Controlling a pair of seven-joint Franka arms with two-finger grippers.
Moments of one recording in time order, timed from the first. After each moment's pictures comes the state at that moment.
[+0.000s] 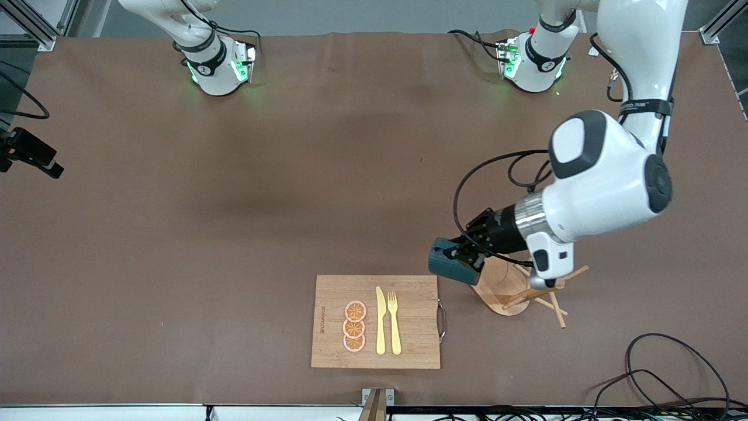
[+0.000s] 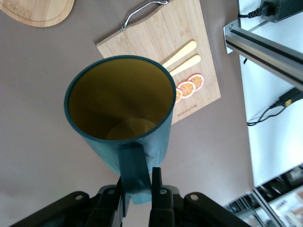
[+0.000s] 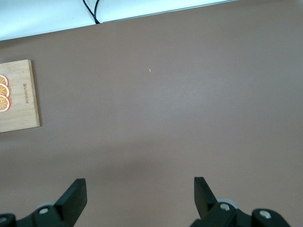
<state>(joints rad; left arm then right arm) -0.19 0.54 -0.18 -1.27 -0.56 1.99 -1.20 0.03 -0.01 -0.10 -1.54 0.01 1.67 0.09</state>
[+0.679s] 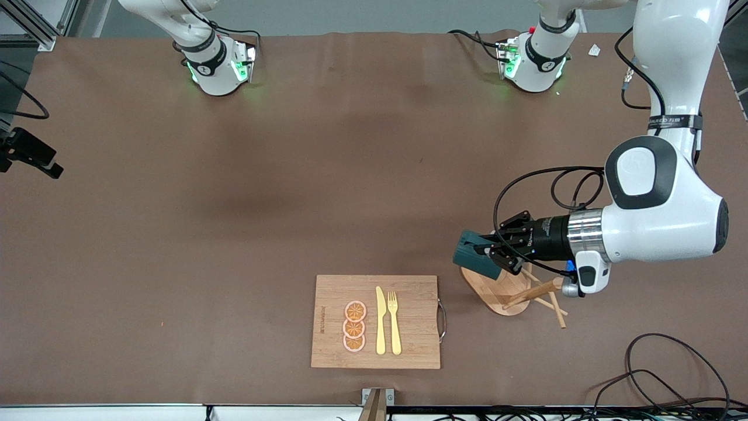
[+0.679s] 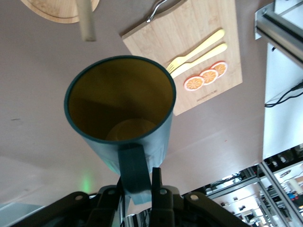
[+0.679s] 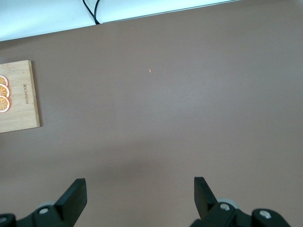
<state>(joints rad) -0.06 0.55 -0.18 -1.30 -0.70 1.80 -1.02 0.03 -0.01 -0.10 -1.54 0.01 1.67 0.09</state>
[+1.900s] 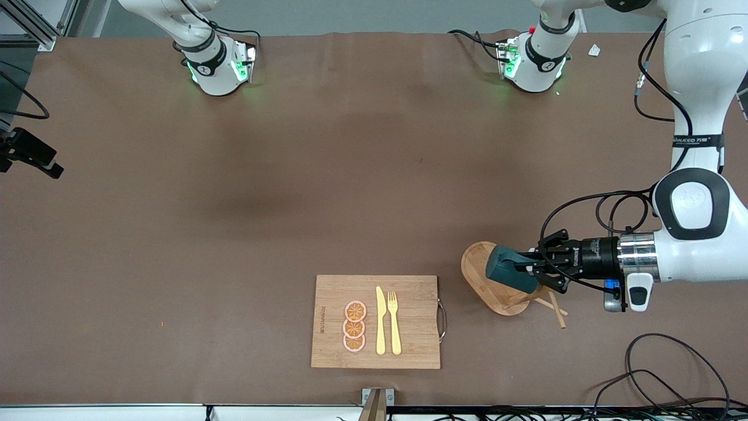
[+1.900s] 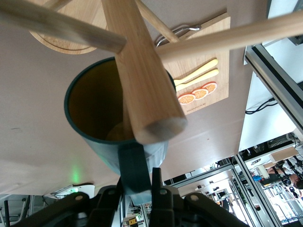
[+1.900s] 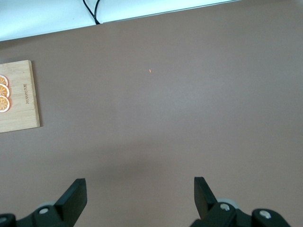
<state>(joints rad) 0.09 0.63 -0.18 -1.31 -0.82 1.78 -0.90 0.03 -0.01 -0.10 -1.54 0.01 1.67 0.09</state>
